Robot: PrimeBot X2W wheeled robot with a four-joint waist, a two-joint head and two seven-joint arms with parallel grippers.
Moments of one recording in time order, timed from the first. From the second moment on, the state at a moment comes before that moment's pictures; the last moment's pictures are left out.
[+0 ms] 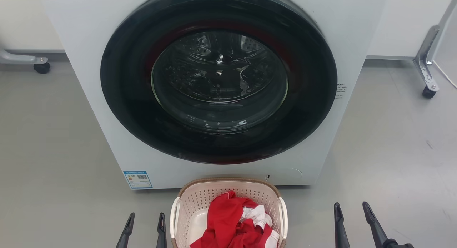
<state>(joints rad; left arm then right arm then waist) 0.17 0.08 -0.23 0.05 -0.21 0.12 -0.25 0.16 -0.06 0.23 0.00 0.18 -0.13 -0.25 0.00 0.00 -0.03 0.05</state>
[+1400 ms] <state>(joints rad) 0.16 0.06 -0.14 0.12 -0.39 0.08 -0.19 0.15 -0.05 0.16 0.07 0.39 -0.09 -0.19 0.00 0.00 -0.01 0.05</state>
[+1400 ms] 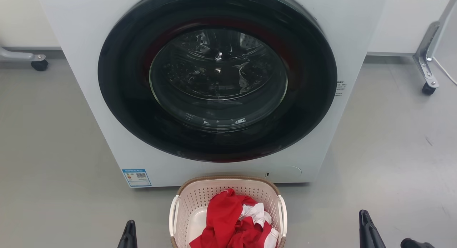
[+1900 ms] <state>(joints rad) 0.12 0.06 -0.10 0.15 -0.63 0.04 -0.13 0.11 -0.05 0.10 0.11 0.62 -0.05 -0.13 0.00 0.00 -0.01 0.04</state>
